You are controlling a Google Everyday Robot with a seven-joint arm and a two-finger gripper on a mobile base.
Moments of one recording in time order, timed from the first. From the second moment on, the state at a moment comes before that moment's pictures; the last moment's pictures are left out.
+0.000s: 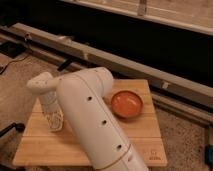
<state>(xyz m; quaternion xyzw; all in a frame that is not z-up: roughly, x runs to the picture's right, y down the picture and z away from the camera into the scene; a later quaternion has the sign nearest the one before) -0.280 0.196 0.846 -0.36 0.32 0.50 0.72</state>
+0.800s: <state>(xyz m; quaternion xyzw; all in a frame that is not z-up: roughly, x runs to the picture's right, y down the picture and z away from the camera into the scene) -0.267 0.196 0.847 -0.36 0.34 0.51 0.70</state>
